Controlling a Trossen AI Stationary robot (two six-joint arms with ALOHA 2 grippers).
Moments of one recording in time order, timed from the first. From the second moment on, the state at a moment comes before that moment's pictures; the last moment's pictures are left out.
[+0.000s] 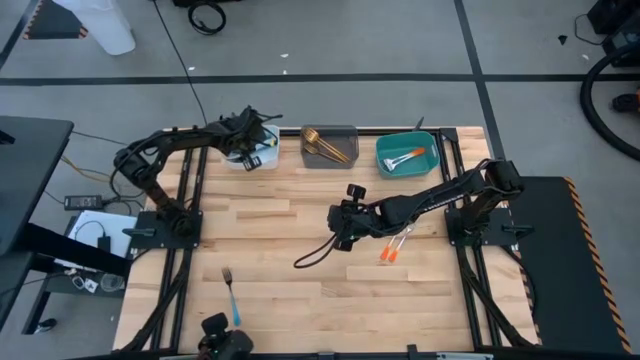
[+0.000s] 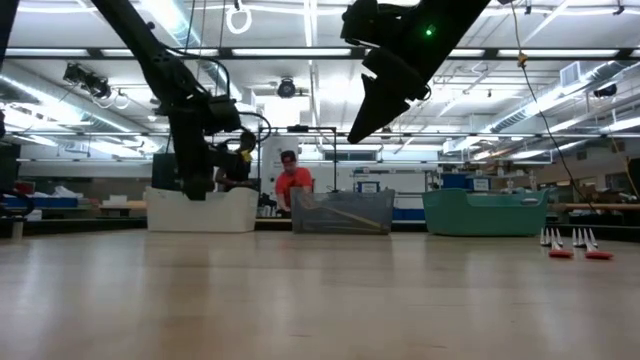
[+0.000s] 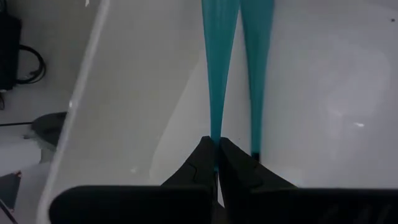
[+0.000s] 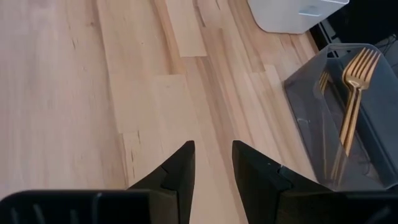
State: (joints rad) left arm 0.85 1.66 0.91 -0.37 -0.30 0.48; right arm 0.20 1.71 1.19 -0.44 0.58 0.18
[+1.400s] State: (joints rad) left arm 0.66 1.44 0.91 -0.58 -0.37 0.44; right arm 0.21 1.71 1.19 -0.44 0.57 0.19
